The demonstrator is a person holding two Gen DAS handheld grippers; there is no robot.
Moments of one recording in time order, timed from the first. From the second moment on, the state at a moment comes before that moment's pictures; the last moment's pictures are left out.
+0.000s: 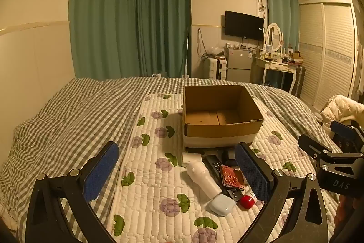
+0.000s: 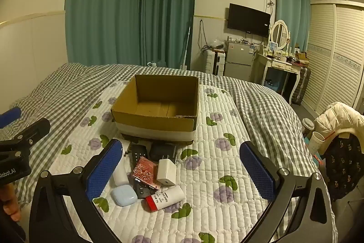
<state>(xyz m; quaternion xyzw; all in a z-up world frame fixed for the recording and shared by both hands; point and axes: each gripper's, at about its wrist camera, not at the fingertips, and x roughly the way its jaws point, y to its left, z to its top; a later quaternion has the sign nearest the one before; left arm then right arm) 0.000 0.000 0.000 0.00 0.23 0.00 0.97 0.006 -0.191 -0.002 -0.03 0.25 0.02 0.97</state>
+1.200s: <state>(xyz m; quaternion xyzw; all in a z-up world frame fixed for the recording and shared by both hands) 0.002 0.004 -0.003 0.00 0.23 0.01 0.97 0.008 -0.192 -0.008 -0.04 0.26 0.01 0.97</state>
